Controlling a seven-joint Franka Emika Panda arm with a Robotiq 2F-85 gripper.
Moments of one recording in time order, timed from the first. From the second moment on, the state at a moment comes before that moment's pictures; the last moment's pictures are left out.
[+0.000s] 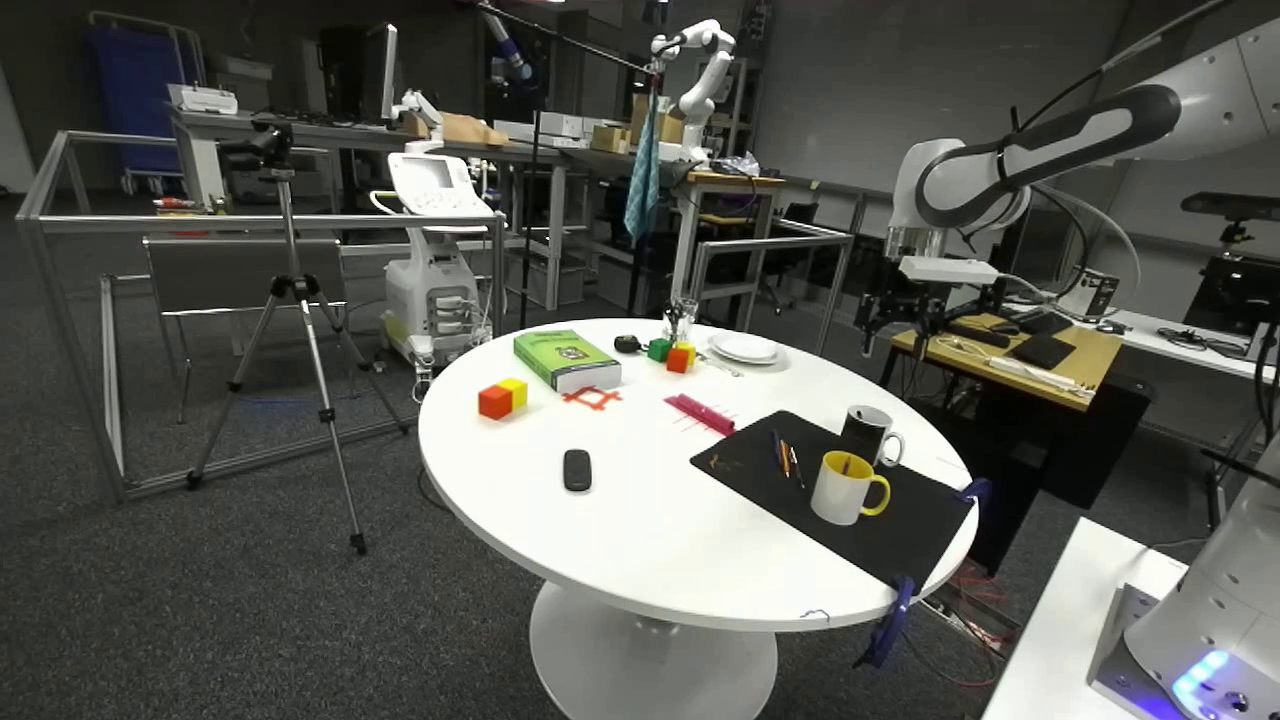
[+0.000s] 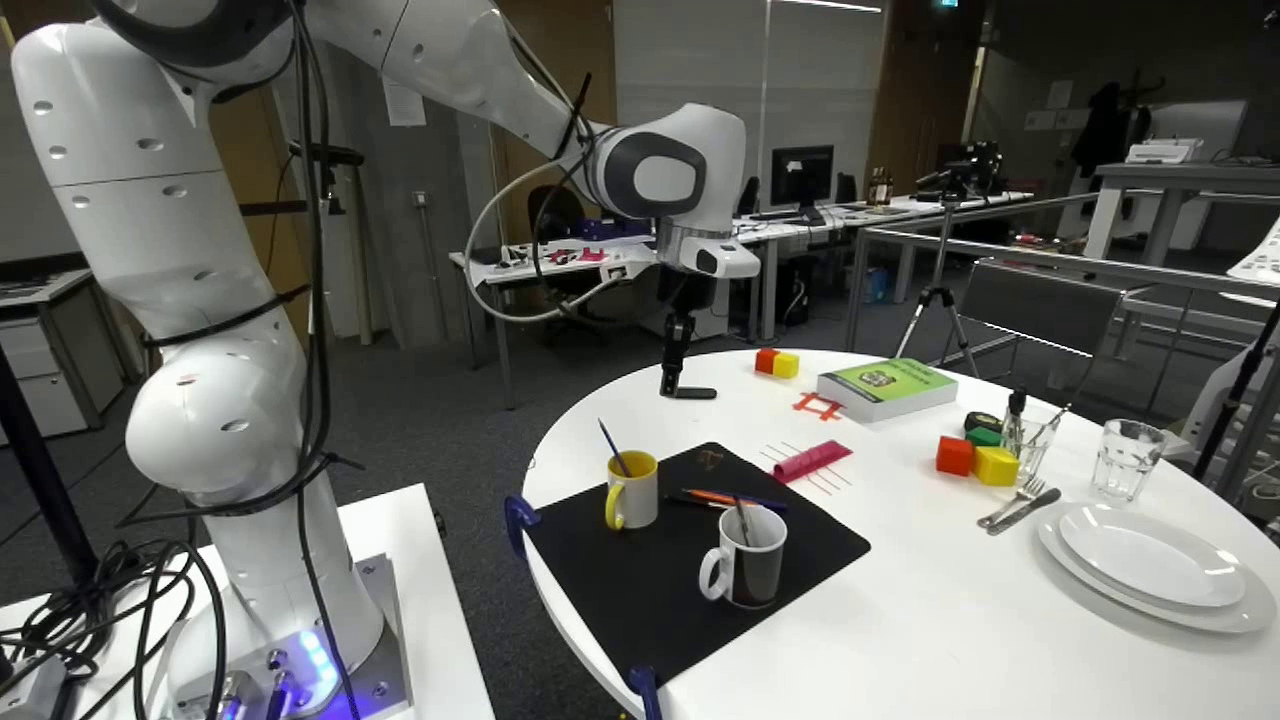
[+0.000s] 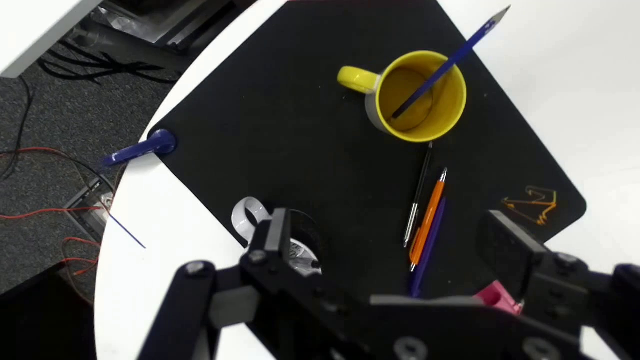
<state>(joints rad) -0.06 -0.06 -0.03 -2.22 0.05 2.03 0.53</state>
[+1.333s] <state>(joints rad) -0.03 0.07 -0.02 -2.28 0.02 2.29 0.56</state>
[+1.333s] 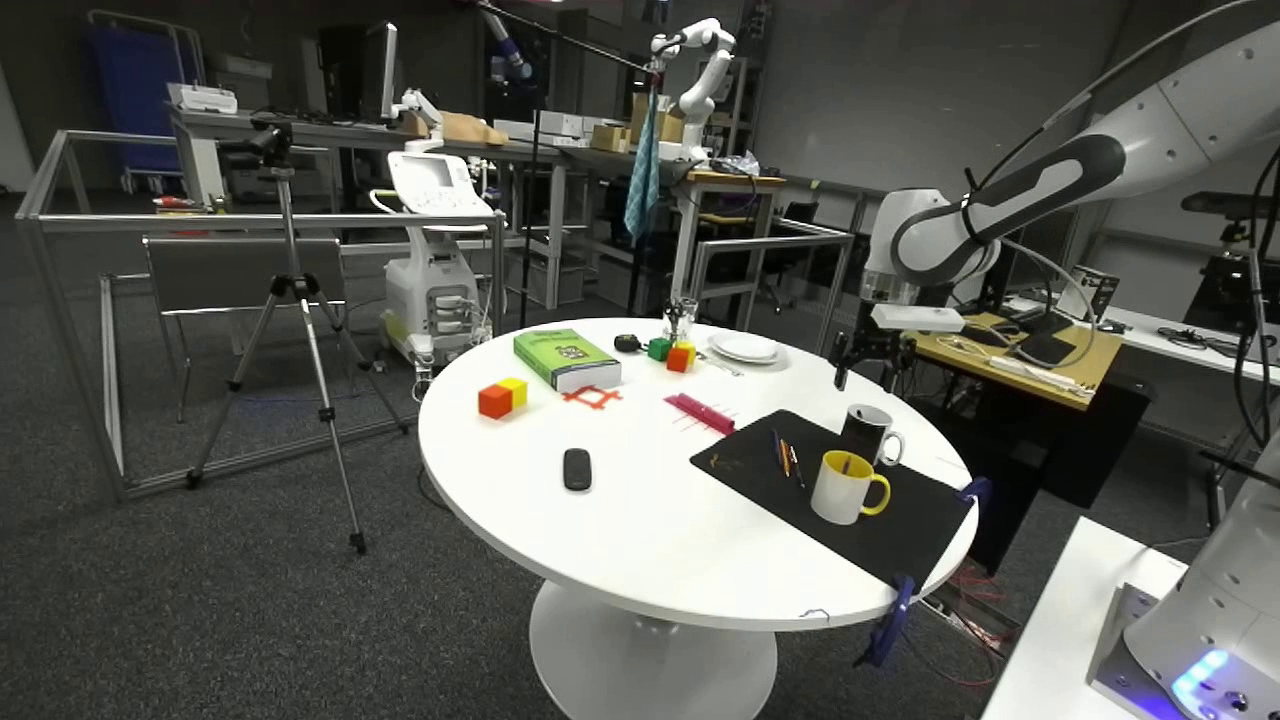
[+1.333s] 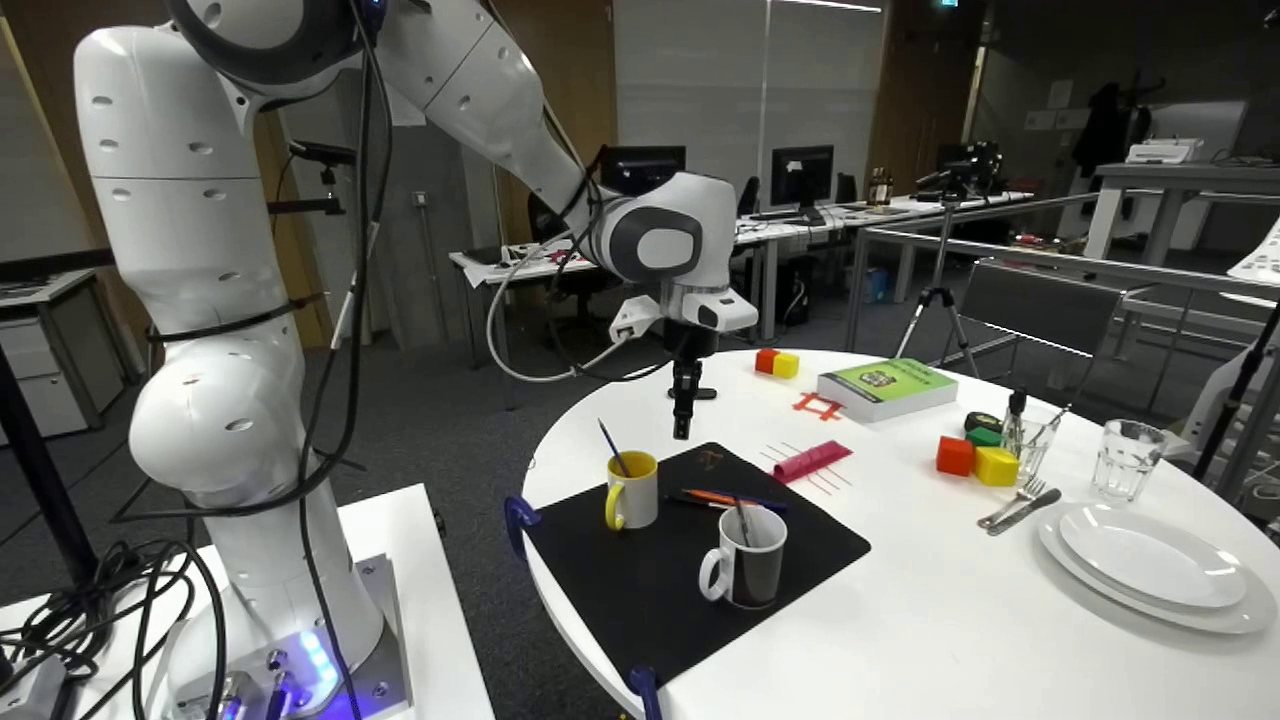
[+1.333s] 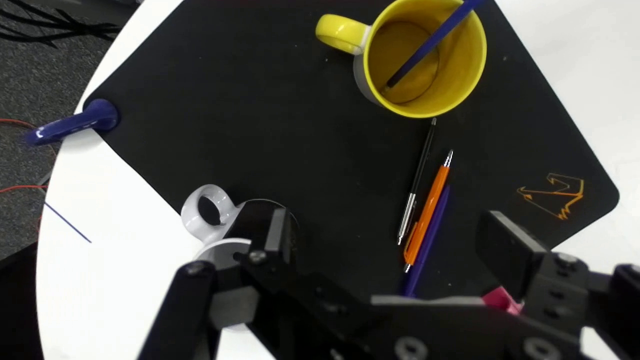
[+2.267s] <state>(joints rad) -0.03 0.15 -0.04 -2.30 0.03 2.45 0.62</state>
